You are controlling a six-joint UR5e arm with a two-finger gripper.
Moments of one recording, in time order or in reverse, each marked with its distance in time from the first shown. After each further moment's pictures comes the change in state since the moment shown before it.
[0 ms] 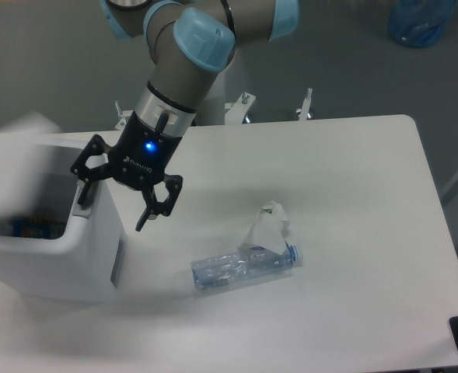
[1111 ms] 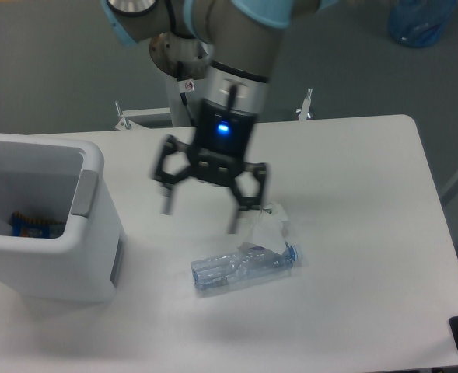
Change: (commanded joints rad) arm 0.230 -0.051 0.127 -0.011 0.471 0.432
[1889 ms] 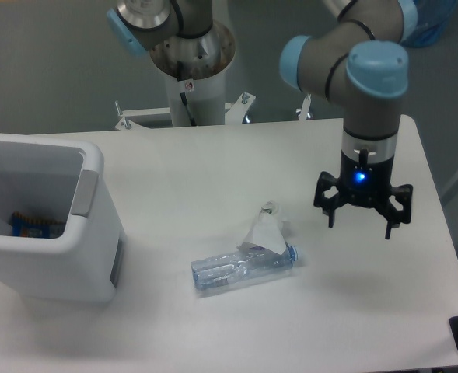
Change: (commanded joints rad) arm 0.129 -0.203 0.077 -0.124 0.232 0.534
